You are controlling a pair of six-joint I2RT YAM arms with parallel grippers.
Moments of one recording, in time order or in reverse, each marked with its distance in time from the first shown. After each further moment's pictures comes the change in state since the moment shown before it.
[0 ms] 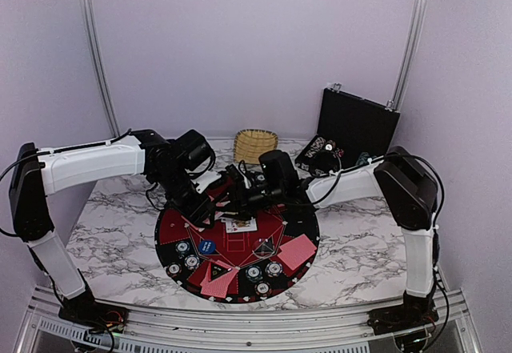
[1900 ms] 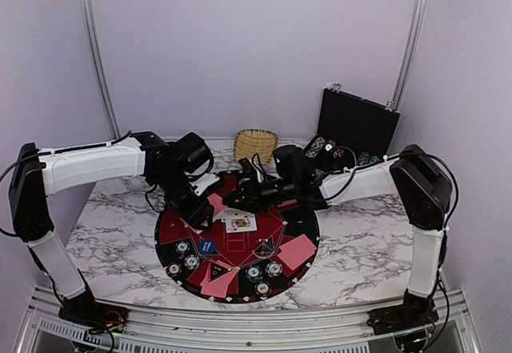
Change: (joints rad) left arm 0.006 -0.002 -0.021 -0.003 -0.009 -0.004; right arm -0.047 -0.096 -0.090 0.013 0.022 0.025
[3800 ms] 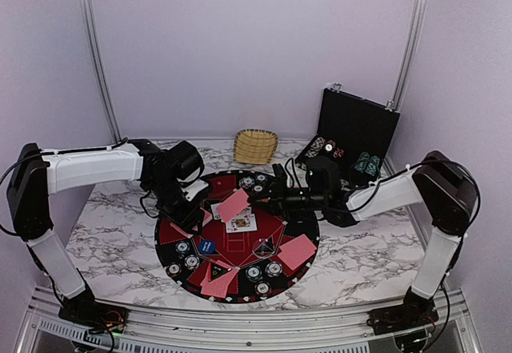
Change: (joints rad) left arm 0.060 -0.006 -0.096 0.026 -0.018 -0.034; right arm -0.056 -0.170 -0.332 0.311 0.109 0.306
